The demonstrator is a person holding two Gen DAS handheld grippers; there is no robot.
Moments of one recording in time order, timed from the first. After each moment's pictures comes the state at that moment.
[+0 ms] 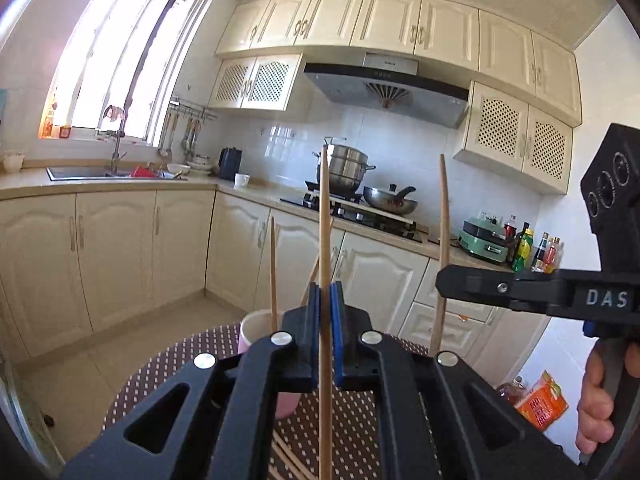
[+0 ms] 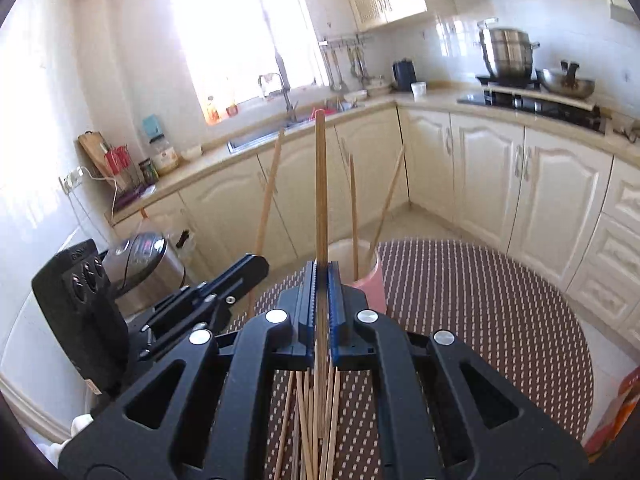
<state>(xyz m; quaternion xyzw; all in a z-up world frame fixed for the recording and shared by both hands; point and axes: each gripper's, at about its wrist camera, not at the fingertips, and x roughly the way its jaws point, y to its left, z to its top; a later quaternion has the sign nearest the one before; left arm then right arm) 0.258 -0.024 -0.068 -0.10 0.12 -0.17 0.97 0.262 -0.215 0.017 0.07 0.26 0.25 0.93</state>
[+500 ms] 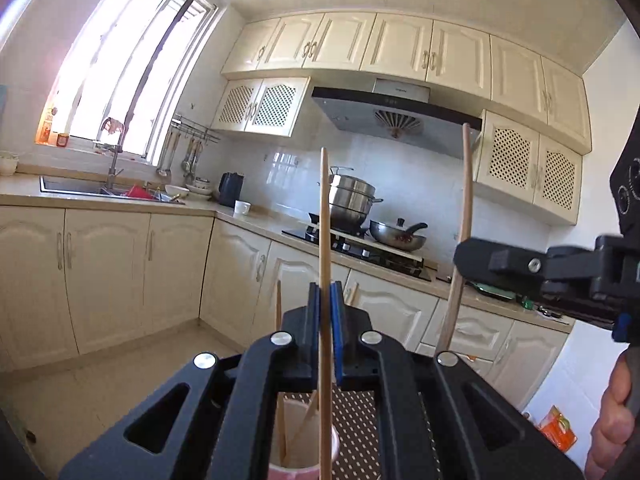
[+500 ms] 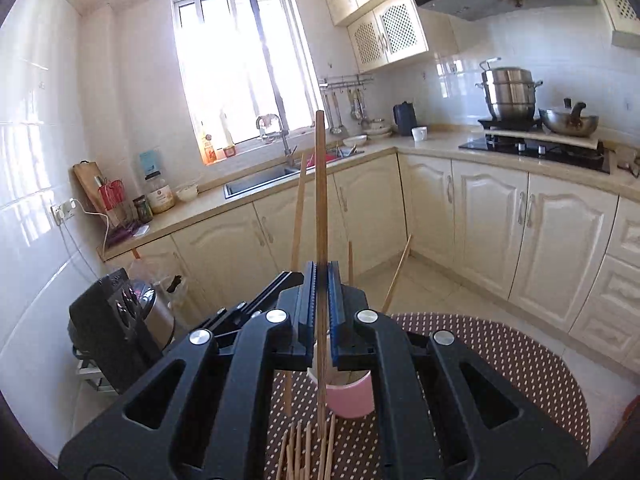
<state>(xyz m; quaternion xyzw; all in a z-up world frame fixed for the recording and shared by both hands) 0.345 -0.026 -0.050 -0.12 0.06 -0.16 0.98 0.323 -0.199 0.047 0.07 0.19 0.24 0.95</state>
